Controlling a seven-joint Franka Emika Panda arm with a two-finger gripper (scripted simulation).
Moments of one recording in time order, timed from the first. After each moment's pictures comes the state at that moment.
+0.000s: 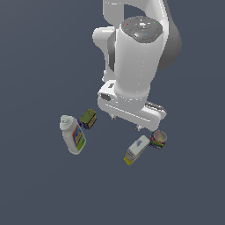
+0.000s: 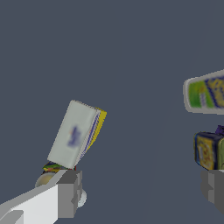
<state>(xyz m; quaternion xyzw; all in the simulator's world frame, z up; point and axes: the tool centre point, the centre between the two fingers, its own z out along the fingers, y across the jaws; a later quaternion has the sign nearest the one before) 0.073 0.048 0.260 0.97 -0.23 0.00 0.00</state>
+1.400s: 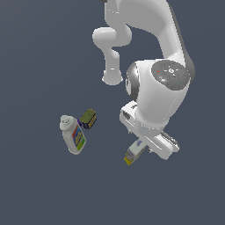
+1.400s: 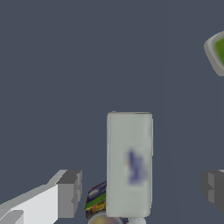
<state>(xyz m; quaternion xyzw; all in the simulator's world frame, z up) 0.116 0.105 0.202 0.91 -0.41 0.00 0.00</state>
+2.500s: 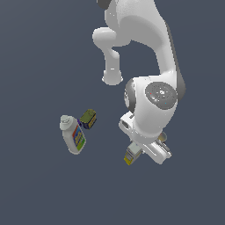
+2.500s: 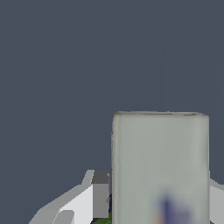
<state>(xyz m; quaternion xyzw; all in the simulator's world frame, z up) 0.116 0.105 0.152 0.91 -0.41 0.00 0.00</state>
